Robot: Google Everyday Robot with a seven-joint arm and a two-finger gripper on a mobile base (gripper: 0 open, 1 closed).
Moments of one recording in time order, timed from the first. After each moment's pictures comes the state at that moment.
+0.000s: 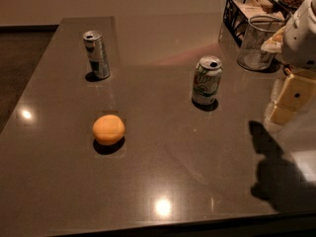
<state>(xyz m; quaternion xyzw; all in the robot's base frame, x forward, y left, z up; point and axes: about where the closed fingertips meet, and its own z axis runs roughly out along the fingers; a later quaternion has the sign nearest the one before) 0.438 -0.217 0.976 -0.60 0.78 -0.03 0.16</state>
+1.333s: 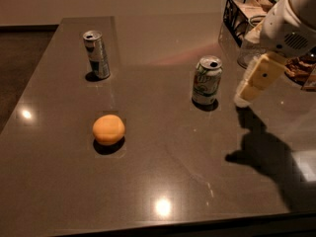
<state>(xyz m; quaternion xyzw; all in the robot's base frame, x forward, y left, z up) 0.500 -0.197 0.970 -0.56 0.79 0.01 0.22</state>
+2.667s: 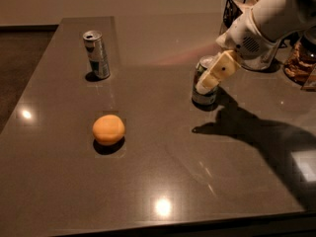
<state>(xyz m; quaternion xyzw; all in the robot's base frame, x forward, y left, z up) 0.569 -0.144 0.939 -0.52 0.79 0.11 0.30</state>
